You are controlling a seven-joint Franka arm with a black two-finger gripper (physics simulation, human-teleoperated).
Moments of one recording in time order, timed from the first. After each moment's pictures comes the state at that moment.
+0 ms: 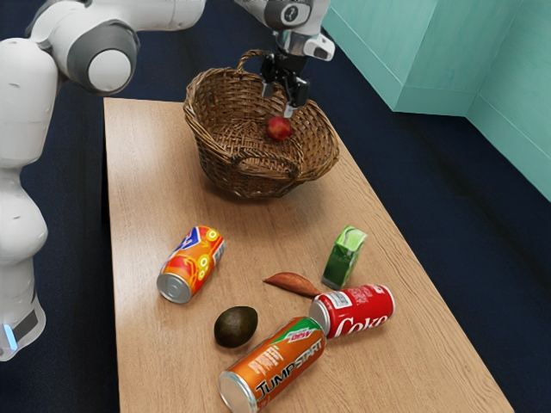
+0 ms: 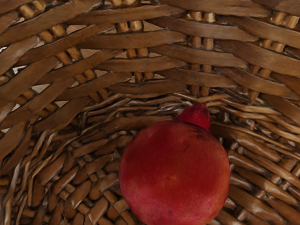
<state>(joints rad) 0.49 0.27 -0.11 -1.35 0.08 1.60 0.01</state>
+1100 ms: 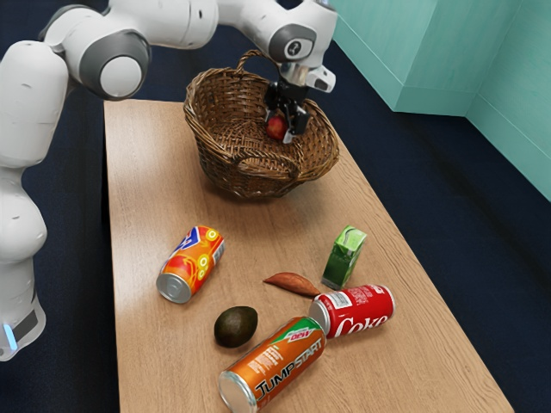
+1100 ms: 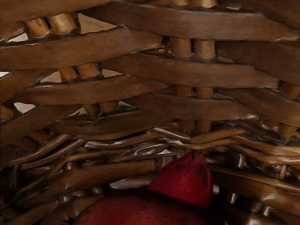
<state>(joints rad) 0.48 0.35 -0.12 -1.42 0.10 1.72 0.05</state>
